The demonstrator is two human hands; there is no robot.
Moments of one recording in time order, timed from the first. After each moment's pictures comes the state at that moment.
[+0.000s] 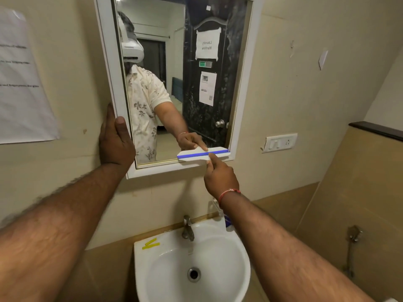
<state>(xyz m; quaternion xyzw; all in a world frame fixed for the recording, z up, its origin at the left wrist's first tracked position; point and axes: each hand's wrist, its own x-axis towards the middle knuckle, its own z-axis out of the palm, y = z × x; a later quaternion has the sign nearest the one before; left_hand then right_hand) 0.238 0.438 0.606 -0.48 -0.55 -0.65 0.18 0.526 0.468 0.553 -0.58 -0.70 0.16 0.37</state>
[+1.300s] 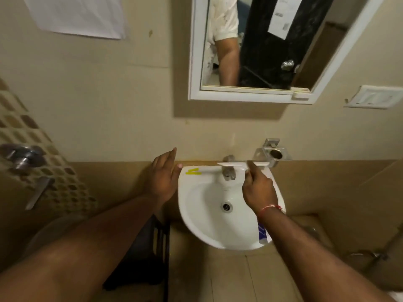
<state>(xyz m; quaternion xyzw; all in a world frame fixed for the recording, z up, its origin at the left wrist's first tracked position) 0.244 0.279 0.316 -0.55 -0.76 -0.36 -0.01 0.531 0.374 0.384 -0.61 -0.71 0.25 0.24</state>
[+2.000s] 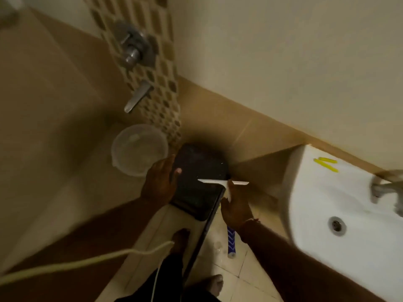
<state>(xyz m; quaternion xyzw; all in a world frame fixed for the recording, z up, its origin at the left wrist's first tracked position) 0.057 0.030 0.047 -0.29 -0.91 -0.27 -0.11 0.252 0.230 0.111 -0.40 -0.78 0.46 -0.14</state>
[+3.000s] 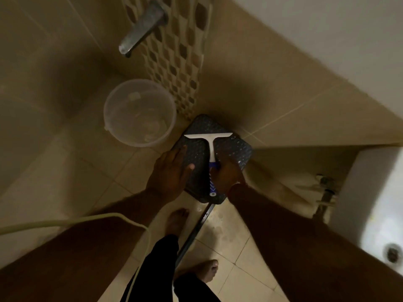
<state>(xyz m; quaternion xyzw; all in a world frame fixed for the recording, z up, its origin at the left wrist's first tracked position) 0.055 0.017 -0.096 -0.27 -0.92 -0.25 -0.14 0.124 0.227 -0.083 -0.32 -0.84 0.37 -0.23</state>
